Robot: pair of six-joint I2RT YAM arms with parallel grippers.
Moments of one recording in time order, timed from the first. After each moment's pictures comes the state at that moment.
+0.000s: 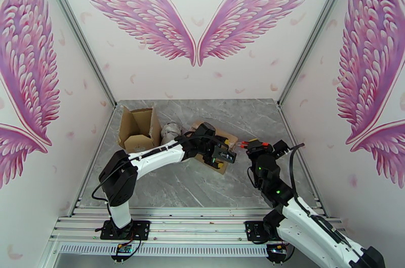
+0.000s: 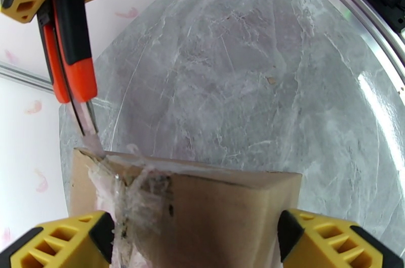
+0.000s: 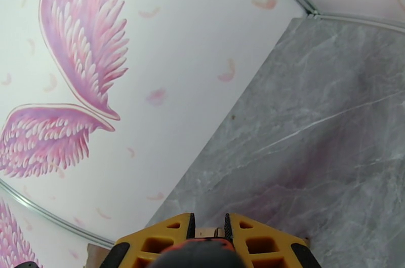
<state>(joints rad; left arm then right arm) -0.88 1.84 1.41 -0.30 0.36 1.09 0.51 0.73 0.40 0.15 0.63 1.07</state>
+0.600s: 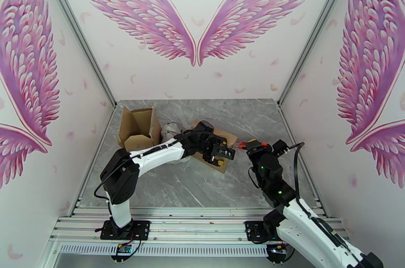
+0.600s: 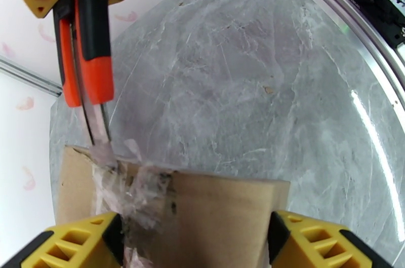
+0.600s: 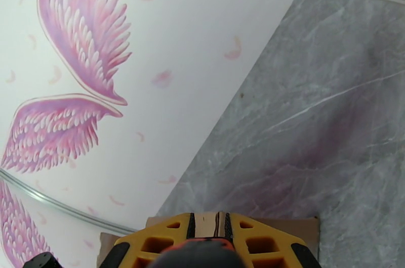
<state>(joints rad) -0.85 1.87 1.42 -0.28 0.44 1.03 0.44 0.68 0.40 0.08 0.41 1.14</state>
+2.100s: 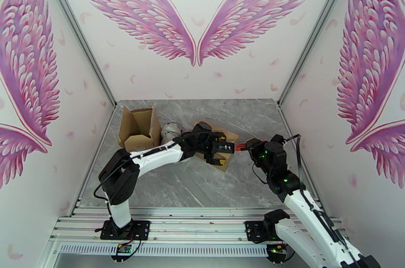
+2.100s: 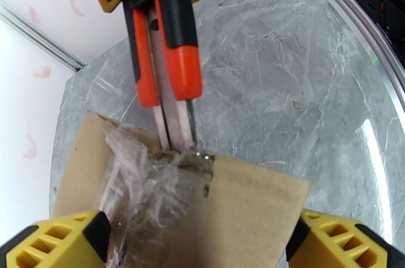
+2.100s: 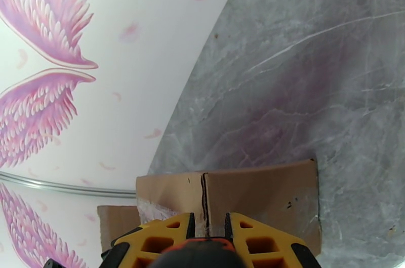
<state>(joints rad) -0.84 1.86 1.35 -0.12 0.38 0.82 0.24 0.79 0.57 -0.19 0.05 1.22</state>
